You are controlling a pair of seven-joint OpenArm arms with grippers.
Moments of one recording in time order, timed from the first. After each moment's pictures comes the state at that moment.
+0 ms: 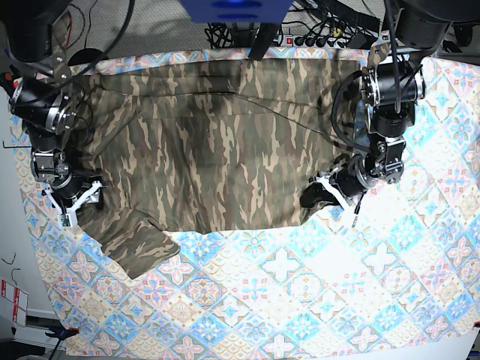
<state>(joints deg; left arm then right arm) -24.4 -10.5 -9.9 18.0 -5.7 -46.2 9.3 33.8 24.5 17.3 3.3 -21.7 29.7 10.0</state>
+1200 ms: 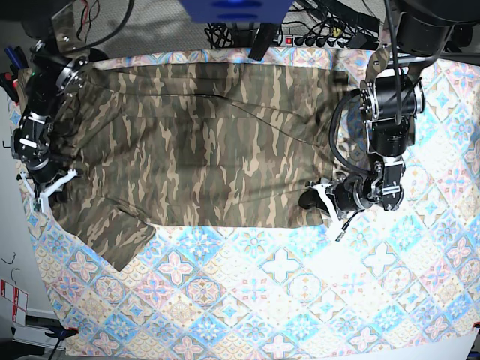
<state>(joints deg) -29.7 -9.5 -9.6 22.4 1.3 -45.9 23.2 17.8 21.6 40.2 35.5 -24.7 36.7 1.8</state>
